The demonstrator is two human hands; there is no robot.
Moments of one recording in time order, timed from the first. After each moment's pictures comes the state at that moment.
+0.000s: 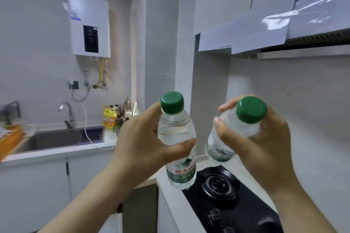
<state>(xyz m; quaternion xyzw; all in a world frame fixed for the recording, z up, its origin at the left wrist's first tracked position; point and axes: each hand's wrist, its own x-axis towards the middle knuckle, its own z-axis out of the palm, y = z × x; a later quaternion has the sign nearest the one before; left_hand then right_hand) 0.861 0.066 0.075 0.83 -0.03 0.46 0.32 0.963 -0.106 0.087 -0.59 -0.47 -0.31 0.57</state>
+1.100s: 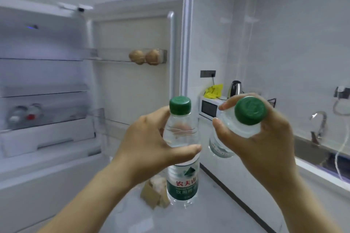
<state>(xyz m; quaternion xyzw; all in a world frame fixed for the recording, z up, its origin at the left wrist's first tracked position) 0.632 0.161 0.061 0.65 0.58 0.48 0.00 0.812 0.243 0.065 -0.15 -0.76 0.11 0.63</state>
